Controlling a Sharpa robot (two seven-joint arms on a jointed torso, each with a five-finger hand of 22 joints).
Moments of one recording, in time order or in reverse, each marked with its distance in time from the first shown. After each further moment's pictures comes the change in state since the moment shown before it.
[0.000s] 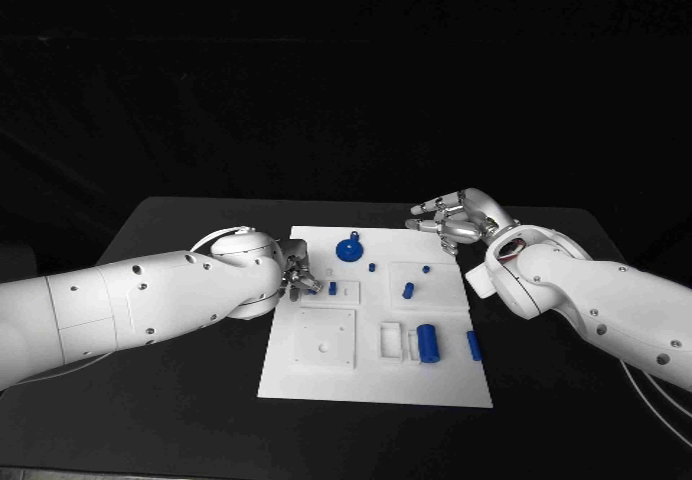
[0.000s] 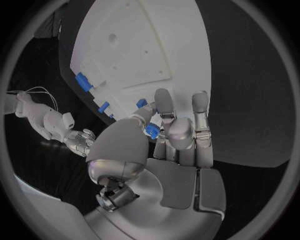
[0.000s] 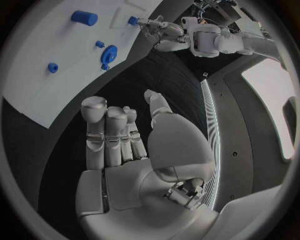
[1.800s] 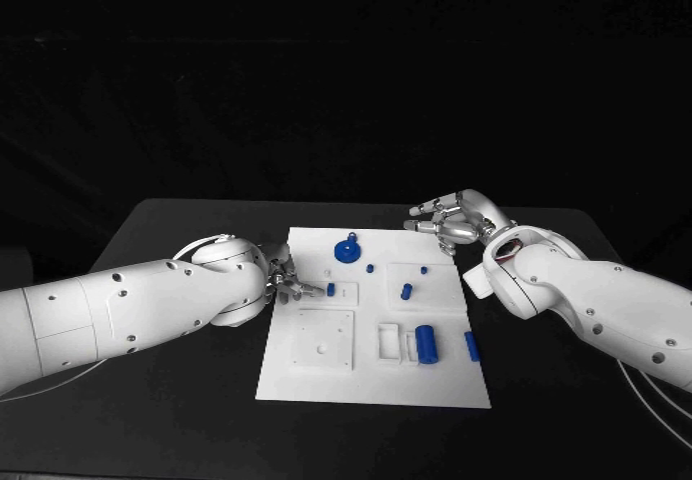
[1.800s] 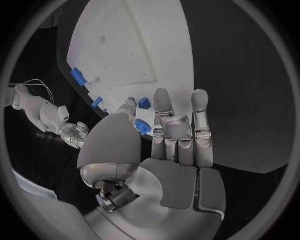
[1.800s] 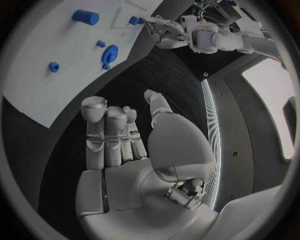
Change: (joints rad) left arm -0.012 -0.048 -0.003 0.005 0.043 -0.069 0.000; left_hand -0.042 -0.245 -0.241 0.337 -0.236 0.152 -0.095 -0.010 -0.226 -0.022 -0.022 -0.056 -0.024 -0.011 -0.011 -0.078 -0.107 0.000 0.016 -0.016 -0.051 0.000; right arm 0.000 0.001 0.000 -0.006 0.002 0.000 0.000; right_hand -0.004 -0.004 0.010 -0.004 0.003 0.000 0.000 0.000 0.000 0.002 0.002 0.000 -0.002 0.000 0.000 -0.004 0.000 0.000 0.000 0.000 -0.008 0.000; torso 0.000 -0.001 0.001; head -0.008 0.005
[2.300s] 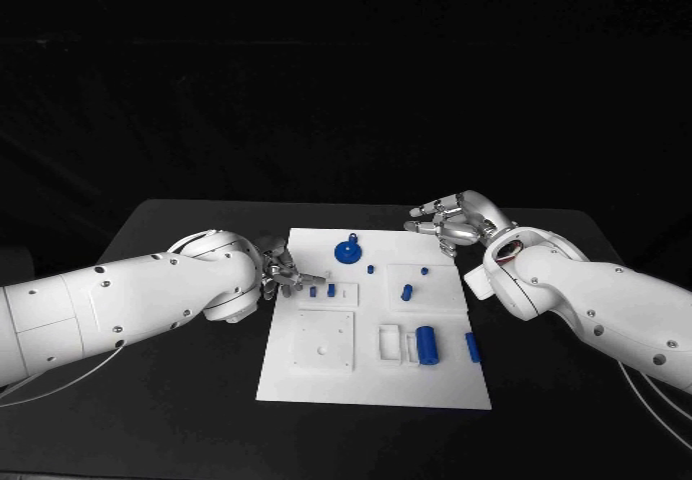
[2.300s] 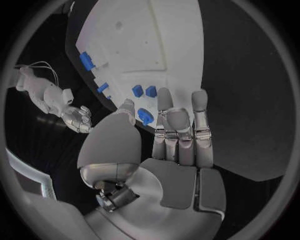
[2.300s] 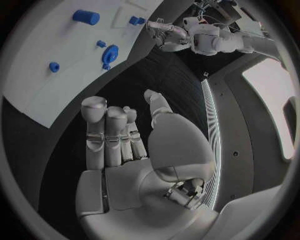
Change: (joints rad) left arm 0.002 -0.037 0.039 0.020 0.111 -0.043 0.029; left_hand 0.000 0.000 -0.057 -0.001 0.000 -0.088 0.031 0.000 -0.109 0.002 0.016 -0.109 -0.011 -0.030 0.013 -0.065 -0.083 0.000 -0.006 0.002 -0.054 0.001; right arm 0.000 0.000 0.000 -0.001 0.000 0.000 0.000; right_hand 0.000 0.000 0.000 0.000 0.000 0.000 0.000 0.000 0.000 0.000 0.000 0.000 0.000 0.000 0.000 0.000 0.000 0.000 0.000 0.000 0.000 0.000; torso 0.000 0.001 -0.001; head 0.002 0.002
